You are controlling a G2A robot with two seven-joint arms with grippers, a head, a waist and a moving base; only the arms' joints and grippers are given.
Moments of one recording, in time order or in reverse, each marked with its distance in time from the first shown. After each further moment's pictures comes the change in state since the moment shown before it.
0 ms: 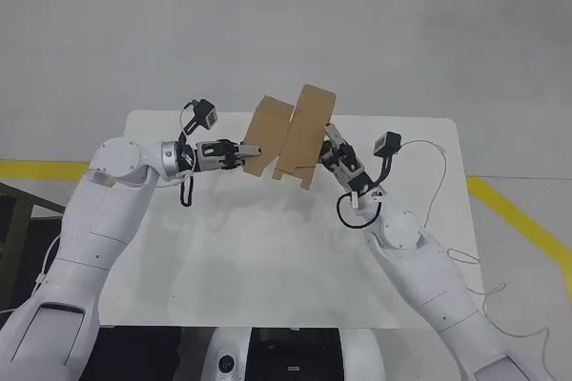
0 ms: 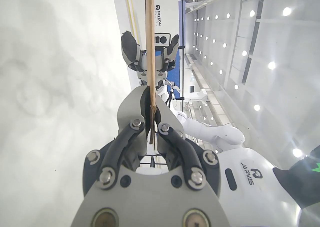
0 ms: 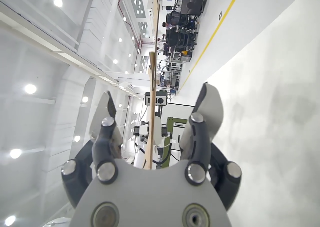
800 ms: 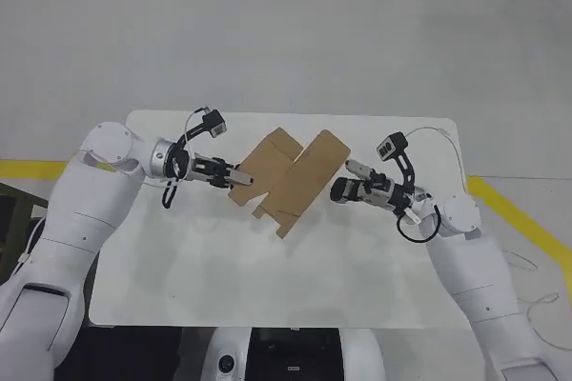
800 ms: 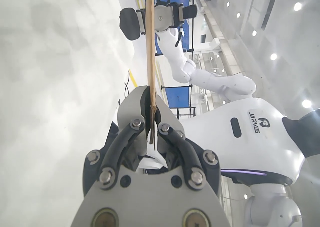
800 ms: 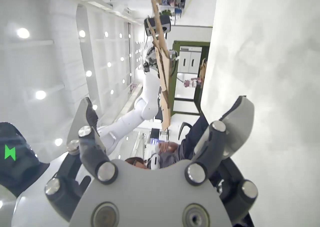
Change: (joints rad) left arm -0.144 0.090 0.201 0.055 -0.108 -0.128 -0.311; right arm 0.006 0.090 0.241 0.034 0.147 0.199 0.938
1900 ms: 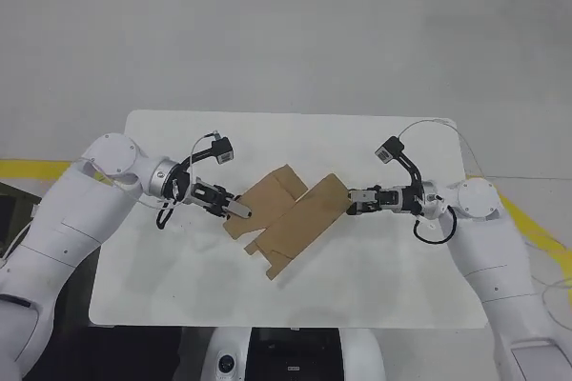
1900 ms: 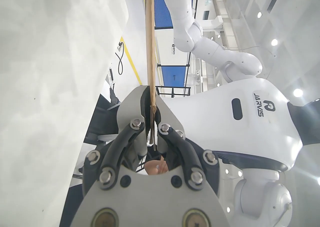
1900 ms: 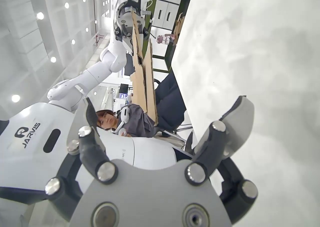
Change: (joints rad) left arm 0.009 0.143 0.180 -0.151 -0.124 0.036 0.000; right arm 0.119 0.029 -0.008 0.118 -0.117 -0.147 0.329
